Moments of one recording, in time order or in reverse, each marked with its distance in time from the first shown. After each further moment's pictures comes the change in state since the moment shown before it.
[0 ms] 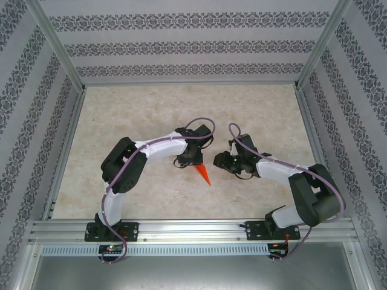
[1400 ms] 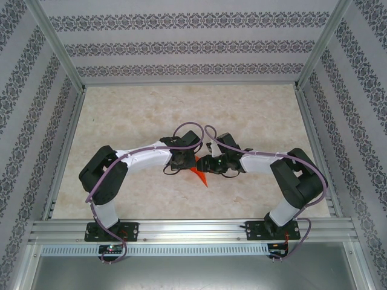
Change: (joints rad) left arm 0.000 -0.218 -0.273 0.232 -0.009 -0.019; right arm 0.145 0.203 0.127 0.054 -0.146 -0.144
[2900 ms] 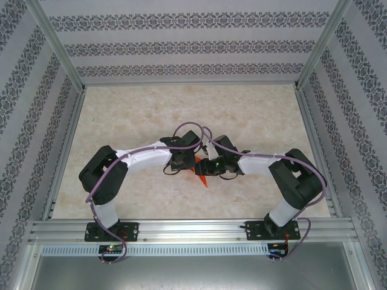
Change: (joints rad) left arm 0.001 0.000 0.000 0.000 0.015 0.001; right arm 0.042 0.009 -0.005 0.018 -0.002 -0.074
